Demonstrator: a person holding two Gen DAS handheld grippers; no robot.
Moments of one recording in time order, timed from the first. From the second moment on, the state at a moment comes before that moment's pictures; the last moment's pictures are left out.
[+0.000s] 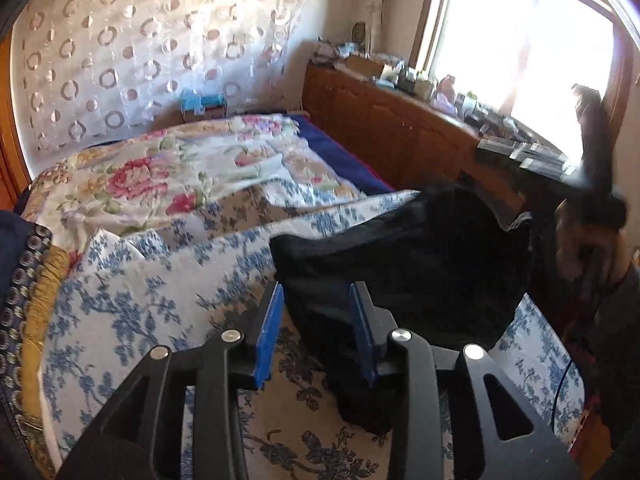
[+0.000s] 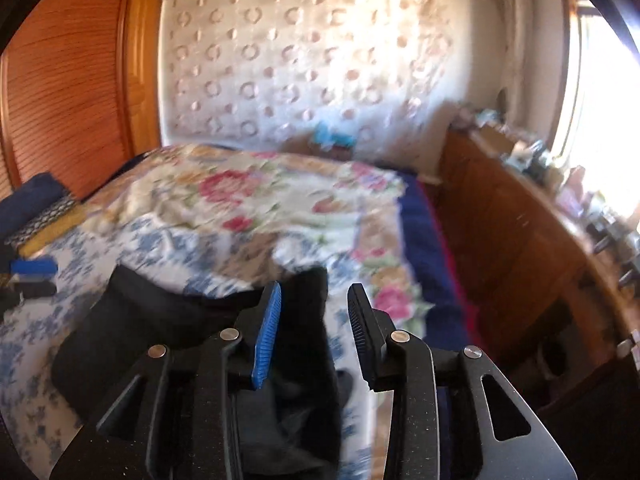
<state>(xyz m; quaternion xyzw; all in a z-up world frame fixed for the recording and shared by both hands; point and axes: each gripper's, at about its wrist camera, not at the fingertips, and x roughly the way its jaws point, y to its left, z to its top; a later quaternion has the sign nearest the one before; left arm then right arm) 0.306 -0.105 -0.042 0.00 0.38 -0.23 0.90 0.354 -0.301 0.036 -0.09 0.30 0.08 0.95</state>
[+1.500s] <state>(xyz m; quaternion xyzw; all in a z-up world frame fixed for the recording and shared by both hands) 0.345 -0.107 -0.083 0.00 0.43 -0.20 0.88 0.323 -0.348 -0.003 0.02 0.36 0.09 0.93</state>
